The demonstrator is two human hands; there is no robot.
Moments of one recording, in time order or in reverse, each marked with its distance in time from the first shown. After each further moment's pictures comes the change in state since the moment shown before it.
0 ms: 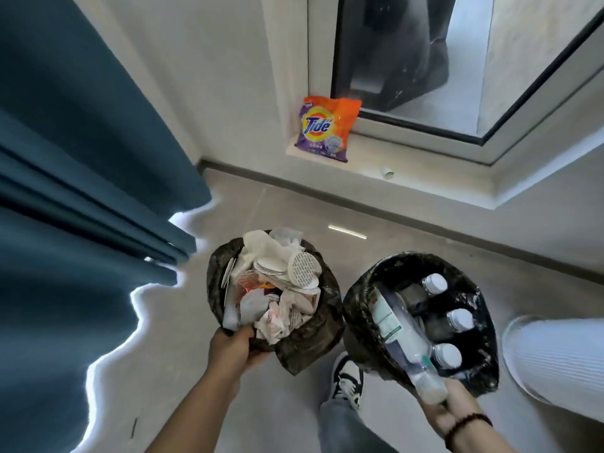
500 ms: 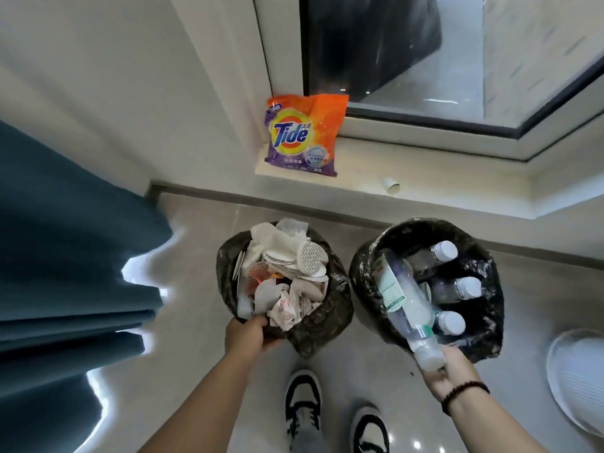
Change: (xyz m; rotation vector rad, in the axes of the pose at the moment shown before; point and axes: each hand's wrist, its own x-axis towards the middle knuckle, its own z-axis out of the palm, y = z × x) left_hand 0.217 0.077 0.135 0.086 -0.062 -0.085; right_hand 0.136 -0.133 0.145 0.135 0.124 0.054
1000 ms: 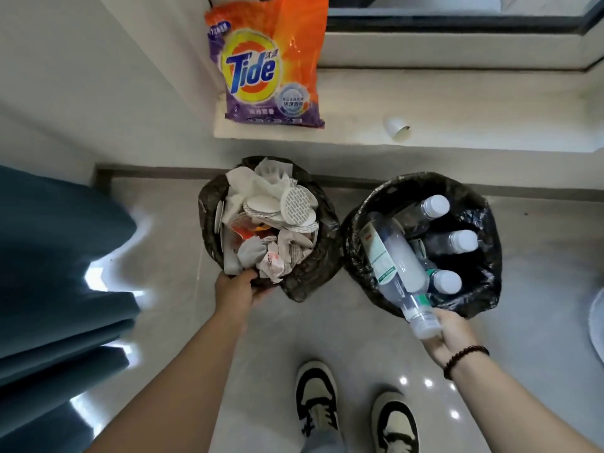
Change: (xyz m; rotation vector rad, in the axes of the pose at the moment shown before) left_hand 0.130 0.015 0.047 -0.026 -0.045 0.073; right_hand 0.105 0.024 0.029 0.047 0.057 0.037
